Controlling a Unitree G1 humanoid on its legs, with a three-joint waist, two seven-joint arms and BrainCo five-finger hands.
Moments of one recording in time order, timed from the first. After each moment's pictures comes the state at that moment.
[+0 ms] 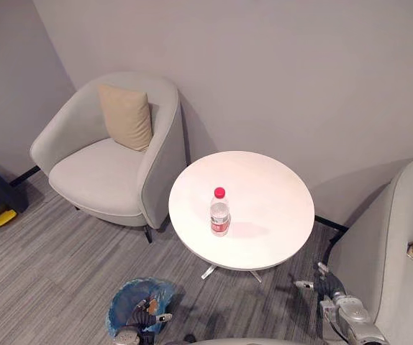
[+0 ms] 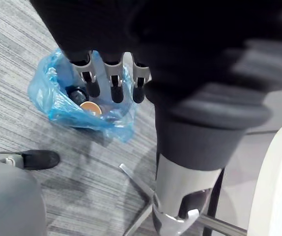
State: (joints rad) left arm 0.07 0.20 -0.11 1.06 -0.14 -0.12 0.02; right arm 0.04 -0.38 0.02 0.68 0.15 -0.13 0.05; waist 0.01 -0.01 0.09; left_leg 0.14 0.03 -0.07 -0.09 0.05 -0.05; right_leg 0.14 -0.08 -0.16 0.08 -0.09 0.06
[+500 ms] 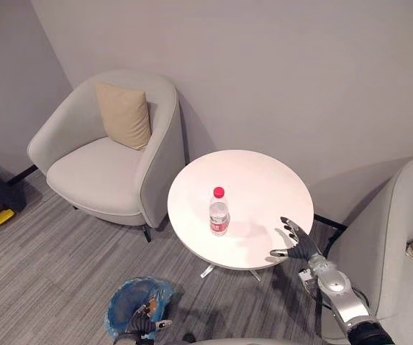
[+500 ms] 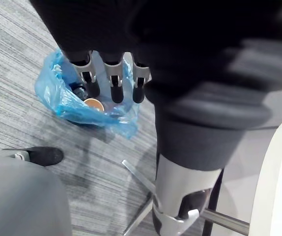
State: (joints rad) left arm 0.14 0.19 -0.11 0.99 -0.11 -0.13 0.03; right arm -0.02 -0.38 0.19 0.44 -0.02 -0.18 0.02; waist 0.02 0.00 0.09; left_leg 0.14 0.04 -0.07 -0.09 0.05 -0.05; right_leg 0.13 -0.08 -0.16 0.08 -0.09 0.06
